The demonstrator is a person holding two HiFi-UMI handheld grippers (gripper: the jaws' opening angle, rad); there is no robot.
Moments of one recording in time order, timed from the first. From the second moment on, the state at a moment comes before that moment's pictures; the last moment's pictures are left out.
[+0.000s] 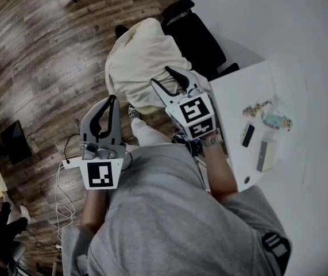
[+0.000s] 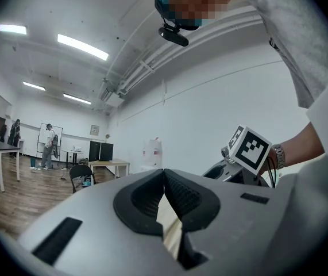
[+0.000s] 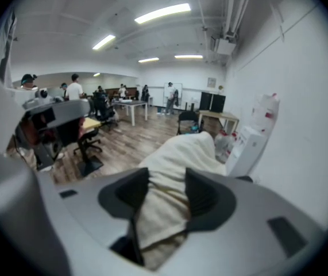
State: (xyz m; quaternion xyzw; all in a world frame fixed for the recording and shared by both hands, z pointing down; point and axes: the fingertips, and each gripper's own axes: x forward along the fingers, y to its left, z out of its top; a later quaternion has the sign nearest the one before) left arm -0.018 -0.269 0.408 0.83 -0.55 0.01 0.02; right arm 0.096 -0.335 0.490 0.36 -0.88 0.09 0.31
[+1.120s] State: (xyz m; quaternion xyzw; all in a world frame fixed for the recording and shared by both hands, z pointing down) left arm -0.020 -0.251 0.406 0.83 -0.55 0.01 0.02; right arm 0.089 -0.321 0.483 0.37 -0.87 0.05 0.33
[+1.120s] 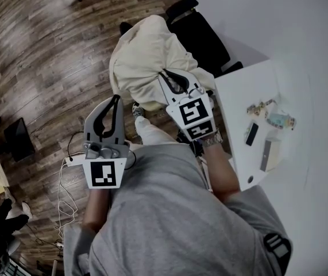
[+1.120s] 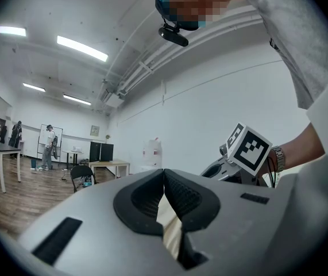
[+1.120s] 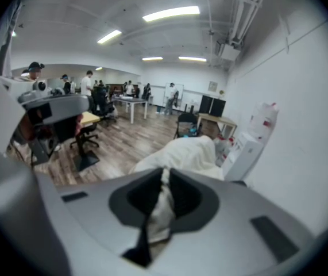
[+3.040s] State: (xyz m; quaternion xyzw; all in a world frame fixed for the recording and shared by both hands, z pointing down) left arm -0.042 -0.186 0.375 0.84 -0.55 -0.01 -0.02; right arm 0.113 -0.294 0.398 0.46 -0.85 0.01 0.24
